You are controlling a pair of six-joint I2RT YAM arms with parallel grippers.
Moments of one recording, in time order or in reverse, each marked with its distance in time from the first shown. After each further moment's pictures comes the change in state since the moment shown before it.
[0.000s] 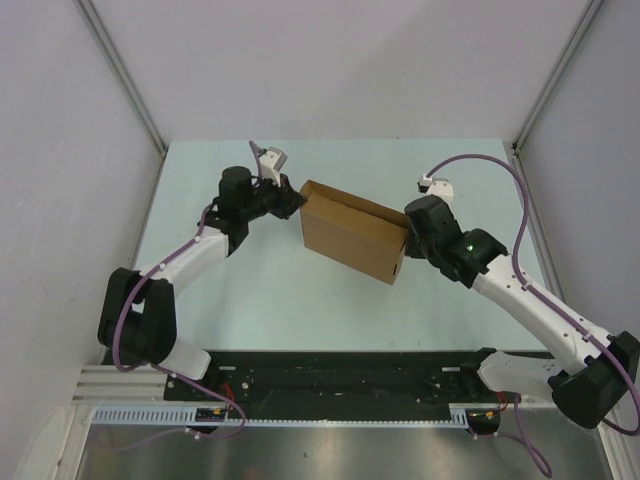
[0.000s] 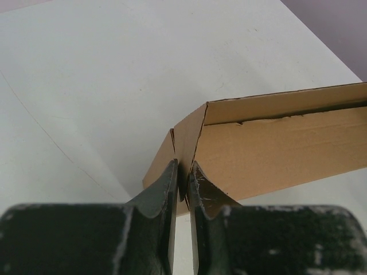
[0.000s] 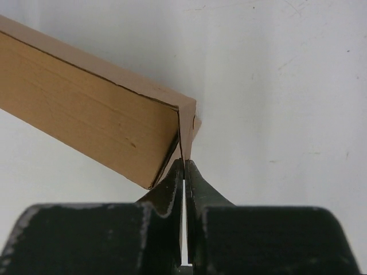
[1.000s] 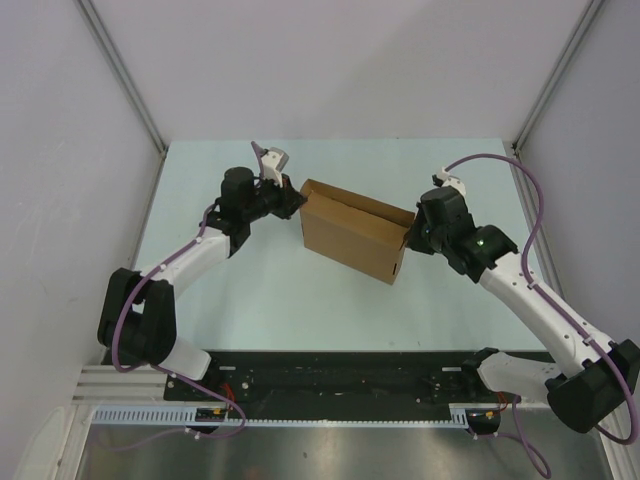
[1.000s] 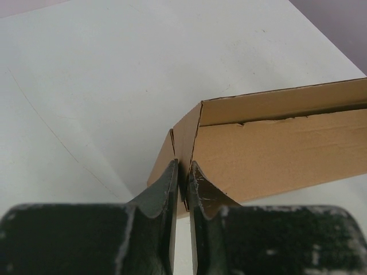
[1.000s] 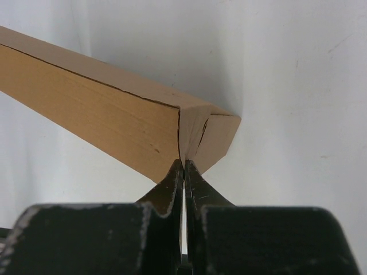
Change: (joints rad) left arm -0.019 -0.003 -0.002 0.000 -0.044 0.011; right arm -0.120 -0.014 0.000 0.046 -0.228 0.136
